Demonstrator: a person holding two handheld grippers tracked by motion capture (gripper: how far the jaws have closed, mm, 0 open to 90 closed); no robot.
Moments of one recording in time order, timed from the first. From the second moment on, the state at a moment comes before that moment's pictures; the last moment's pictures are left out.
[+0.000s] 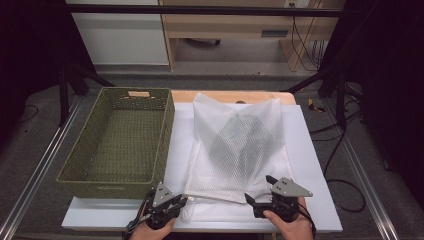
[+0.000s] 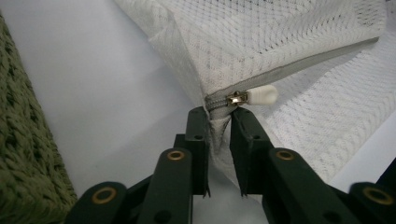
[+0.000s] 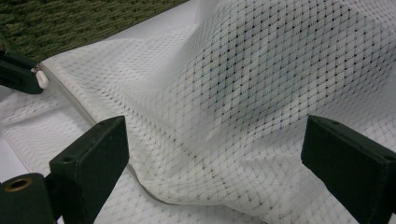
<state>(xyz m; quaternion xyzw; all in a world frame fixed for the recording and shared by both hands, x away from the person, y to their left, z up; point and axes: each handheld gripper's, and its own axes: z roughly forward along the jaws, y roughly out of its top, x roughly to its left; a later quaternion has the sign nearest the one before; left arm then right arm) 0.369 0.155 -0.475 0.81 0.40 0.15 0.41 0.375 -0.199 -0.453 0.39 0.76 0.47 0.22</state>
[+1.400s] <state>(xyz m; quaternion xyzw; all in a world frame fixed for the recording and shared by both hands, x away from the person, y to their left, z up) 0.368 0.155 -0.467 0.79 0.41 0.15 0.43 0.369 -0.096 -0.427 0.25 0.85 0.40 0.24</state>
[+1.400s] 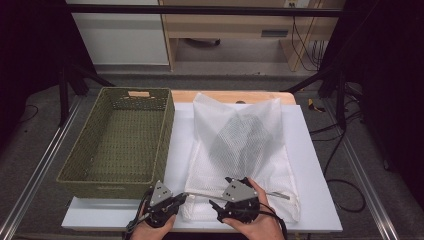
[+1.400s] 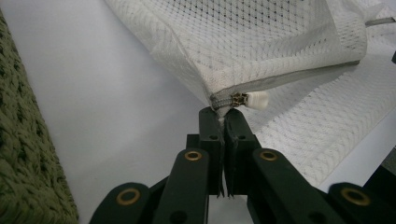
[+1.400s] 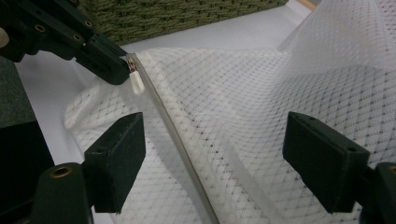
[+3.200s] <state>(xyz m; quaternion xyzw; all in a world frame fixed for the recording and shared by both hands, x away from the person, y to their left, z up) 0.365 0.160 -0.458 0.78 0.42 0.14 0.44 0.365 -0.026 -0.448 0.15 0.88 0.37 0.26</state>
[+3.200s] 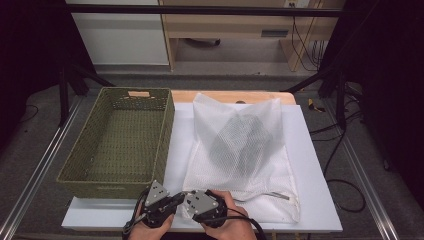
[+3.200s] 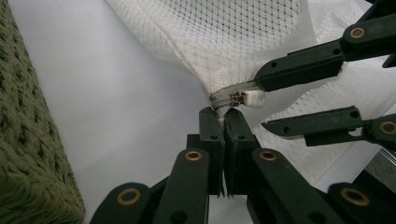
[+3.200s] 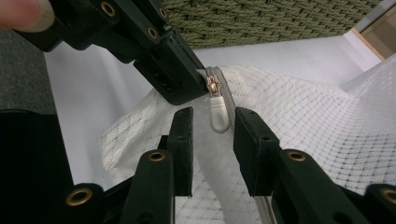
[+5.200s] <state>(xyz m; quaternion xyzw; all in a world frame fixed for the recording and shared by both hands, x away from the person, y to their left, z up) 0.362 0.161 -0.452 0.78 0.41 0.13 0.46 0.380 -0.035 -0.447 0.15 0.91 0.32 0.24</state>
